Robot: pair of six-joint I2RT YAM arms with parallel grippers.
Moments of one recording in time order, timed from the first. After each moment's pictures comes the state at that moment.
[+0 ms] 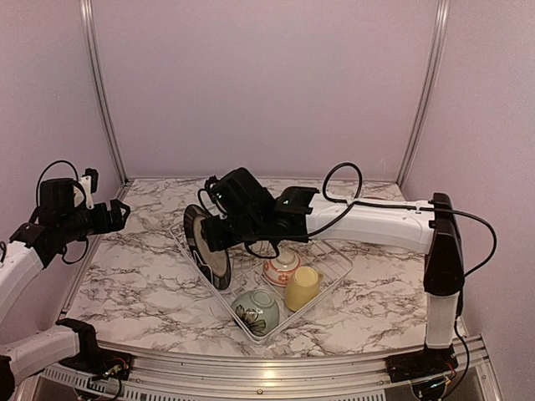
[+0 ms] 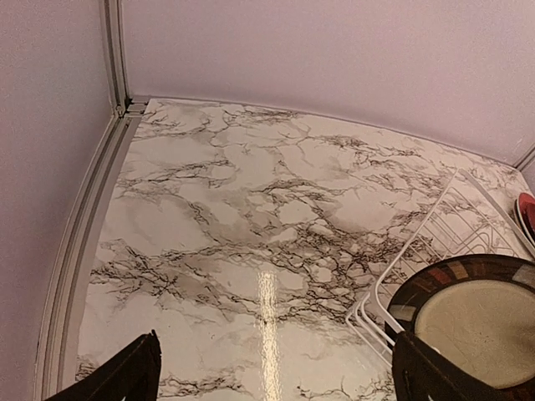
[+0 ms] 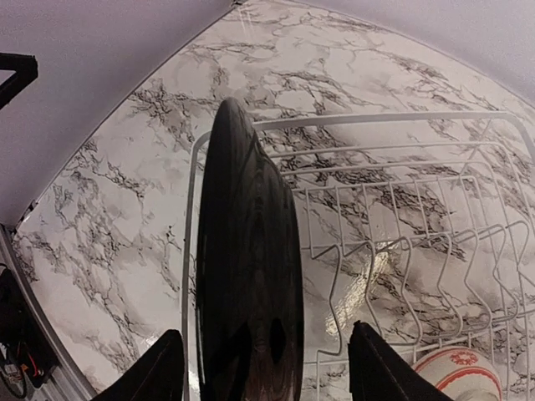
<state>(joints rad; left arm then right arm) -0.08 0.81 0.72 -0.42 0.08 -0.20 1.14 2.00 1.79 -0.47 0.24 0.45</state>
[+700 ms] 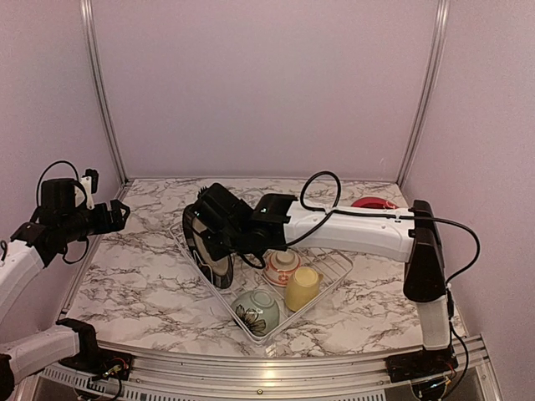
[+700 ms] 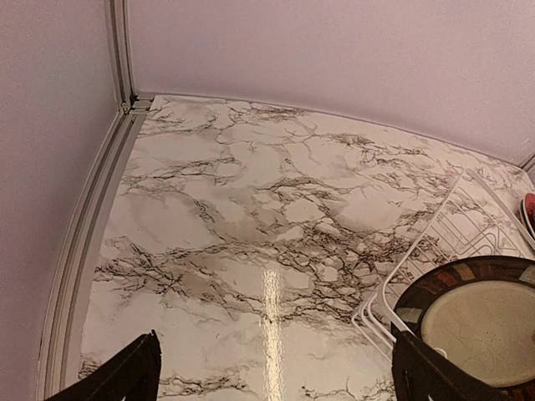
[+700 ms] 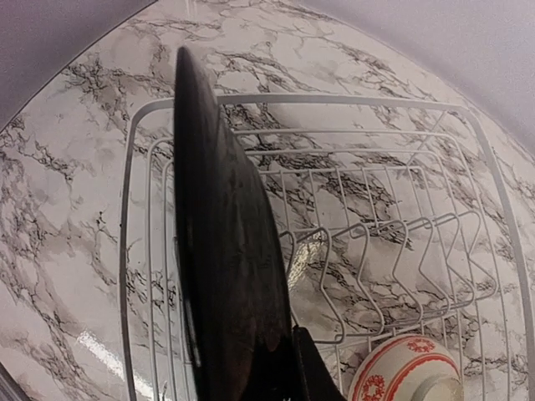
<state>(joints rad) -0.08 0.82 0.72 -0.42 0.07 -0.19 1.21 2.13 1.96 -0.67 0.49 0.41</state>
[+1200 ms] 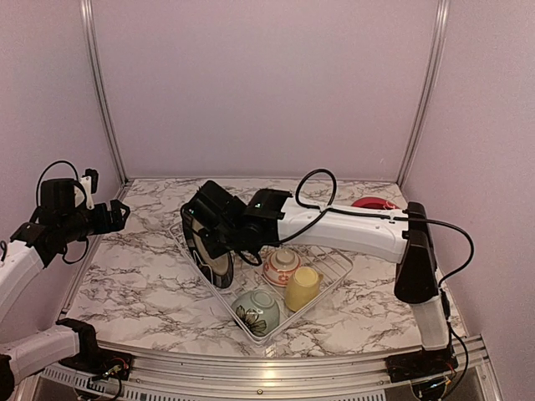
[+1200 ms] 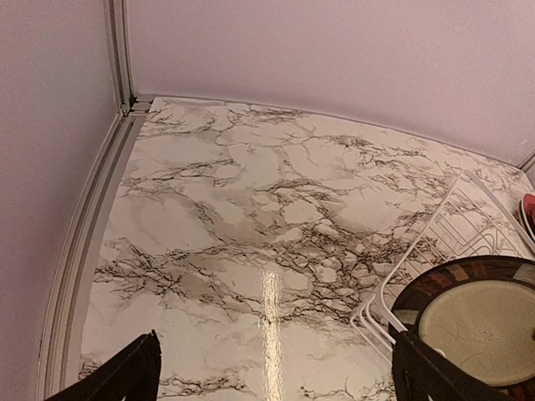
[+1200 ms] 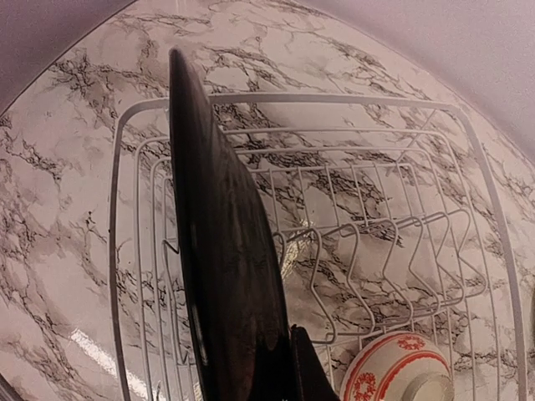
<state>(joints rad) -0.08 0.82 0.72 -0.42 0.07 -0.20 1.21 2.18 2.07 -0.76 0.52 0.41</state>
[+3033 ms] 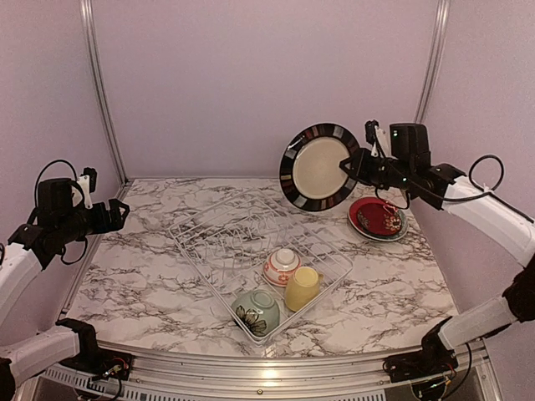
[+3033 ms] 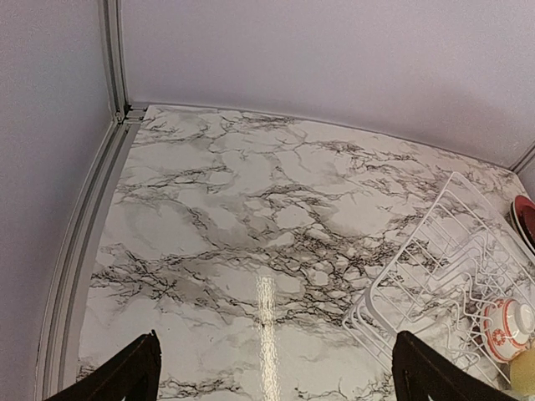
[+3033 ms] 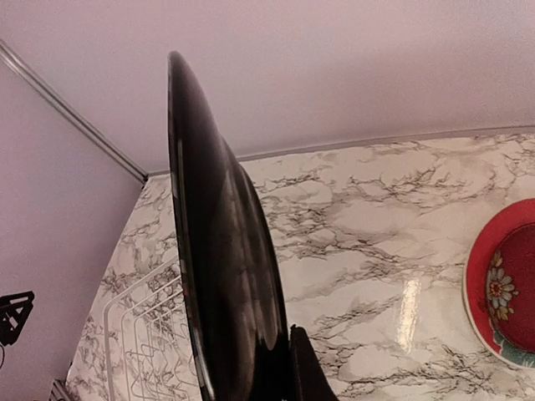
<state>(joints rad) -0.08 0.80 0.72 -0.42 0.09 -0.20 0.51 1.36 1.26 -0.28 -0.11 0.52</state>
